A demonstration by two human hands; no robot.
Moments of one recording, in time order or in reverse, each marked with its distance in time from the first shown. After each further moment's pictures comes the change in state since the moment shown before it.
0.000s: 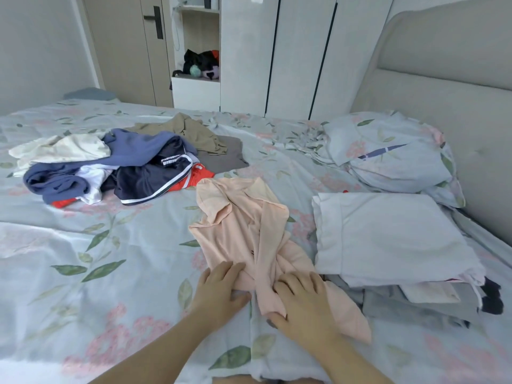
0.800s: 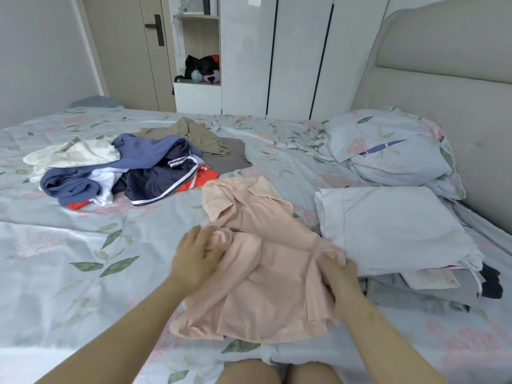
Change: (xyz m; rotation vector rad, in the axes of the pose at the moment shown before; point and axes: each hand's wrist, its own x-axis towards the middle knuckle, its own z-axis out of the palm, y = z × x) left_hand 0.000 -0.027 -0.071 -0.315 0.207 -0.189; right_hand 0.019 0.017 -0.042 1.296 0.213 1.311
